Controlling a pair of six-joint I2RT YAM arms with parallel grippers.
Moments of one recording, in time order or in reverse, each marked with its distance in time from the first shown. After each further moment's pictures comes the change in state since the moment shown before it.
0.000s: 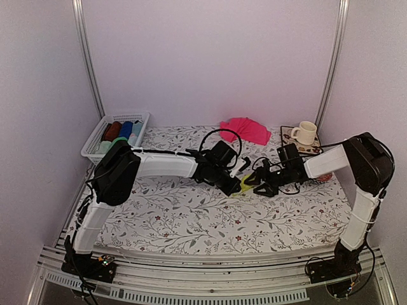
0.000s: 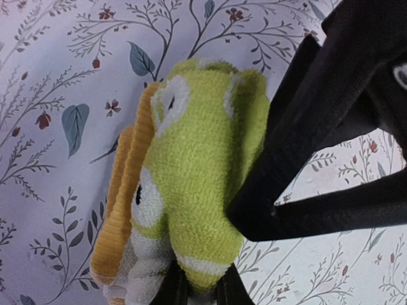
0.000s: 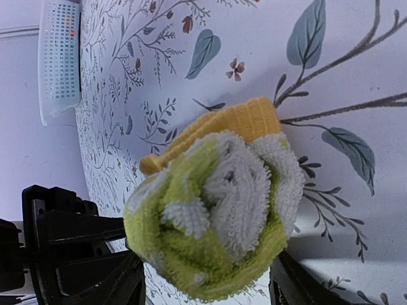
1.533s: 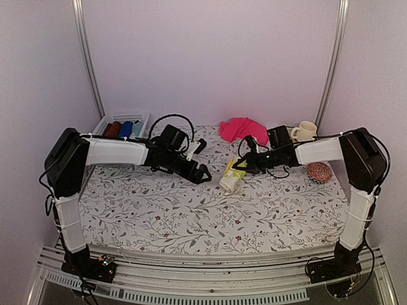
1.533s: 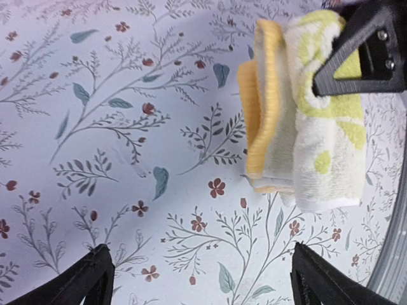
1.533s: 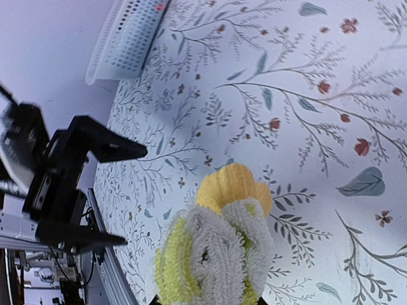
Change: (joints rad) left arm 0.210 -0.403 -0.472 0.113 0.119 -0.060; right arm 0.052 0.092 0.270 -0.021 -0.083 -0.252
